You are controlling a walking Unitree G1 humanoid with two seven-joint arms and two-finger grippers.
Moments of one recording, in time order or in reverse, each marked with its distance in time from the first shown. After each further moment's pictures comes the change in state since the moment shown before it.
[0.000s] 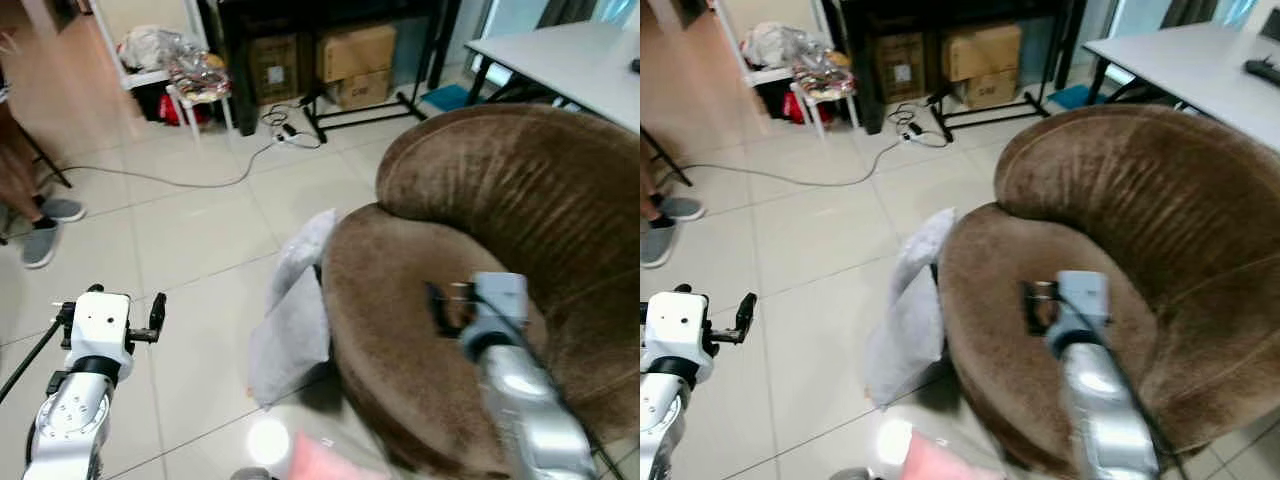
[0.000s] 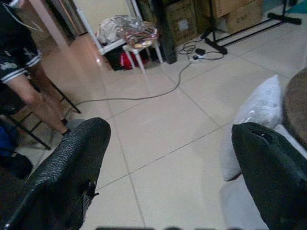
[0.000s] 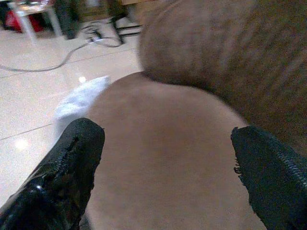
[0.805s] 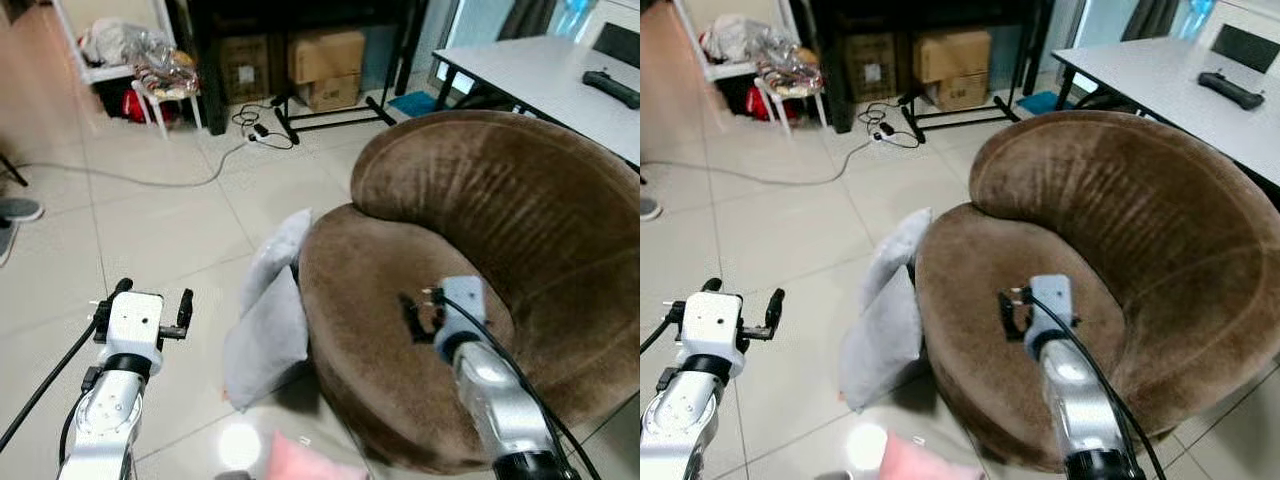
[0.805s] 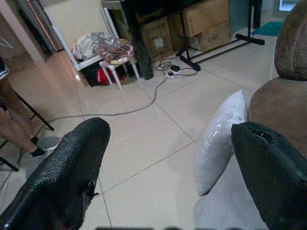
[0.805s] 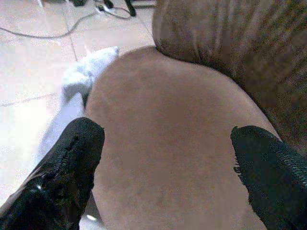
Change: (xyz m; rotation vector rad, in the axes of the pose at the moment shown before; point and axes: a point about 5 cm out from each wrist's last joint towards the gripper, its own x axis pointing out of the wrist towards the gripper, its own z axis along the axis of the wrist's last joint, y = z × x) left arm -0.001 -0.028 0.007 0.026 -0.077 -0.021; right arm 0.033 0.034 -0.023 -0.034 0.081 0.142
